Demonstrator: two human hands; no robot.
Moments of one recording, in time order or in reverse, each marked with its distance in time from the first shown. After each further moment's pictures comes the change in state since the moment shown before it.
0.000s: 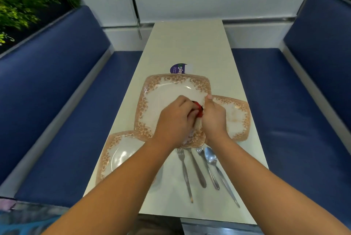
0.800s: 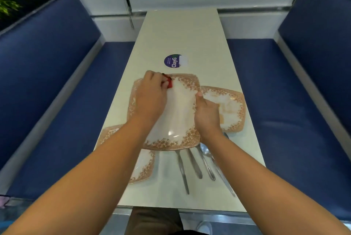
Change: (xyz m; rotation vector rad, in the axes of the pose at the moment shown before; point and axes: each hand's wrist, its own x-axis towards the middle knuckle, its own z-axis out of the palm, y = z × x) left_hand 0.035 -0.054 -0.008 0.106 0.120 -0.295; right_hand -0.007 0.016 -0.002 -0.131 -0.014 -0.002
